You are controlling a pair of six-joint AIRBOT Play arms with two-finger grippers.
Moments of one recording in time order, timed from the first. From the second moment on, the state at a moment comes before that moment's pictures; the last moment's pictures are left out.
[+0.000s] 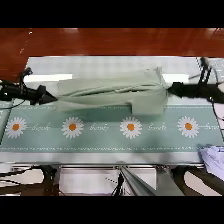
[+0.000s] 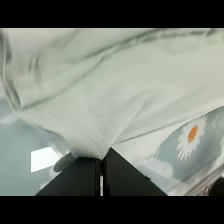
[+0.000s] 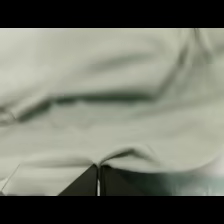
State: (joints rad) left arm 0.37 -1.46 1.10 0.78 -1.33 -1.11; right arm -0.17 -1.16 0.93 -0.84 0.83 1.25
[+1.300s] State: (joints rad) left arm 0.27 -1.61 1.22 0.71 -0.88 -1.11; right arm -0.23 -1.73 1.48 -1.06 0.76 1.47
